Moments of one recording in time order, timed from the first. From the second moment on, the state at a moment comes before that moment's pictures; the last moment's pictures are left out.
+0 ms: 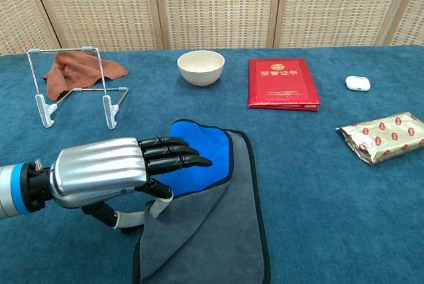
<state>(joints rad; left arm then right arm) -0.75 -1.82 0.28 -0.72 1.99 1.41 -0.22 0.08 -1.06 0.16 -1.57 -1.32 1.41 0.11</state>
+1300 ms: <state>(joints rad) -0.96 -1.87 0.22 -0.83 2.16 1.47 0.08 0.08 -1.05 0.16 -1.55 -1.32 1.40 0.16</state>
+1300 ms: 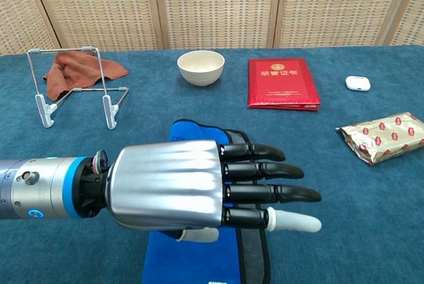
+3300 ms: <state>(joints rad) -0.97 -1.77 -0.24 -1.23 0.81 0.83 0.48 0.10 -1.06 0.16 -1.53 -1.28 1.35 0.14</state>
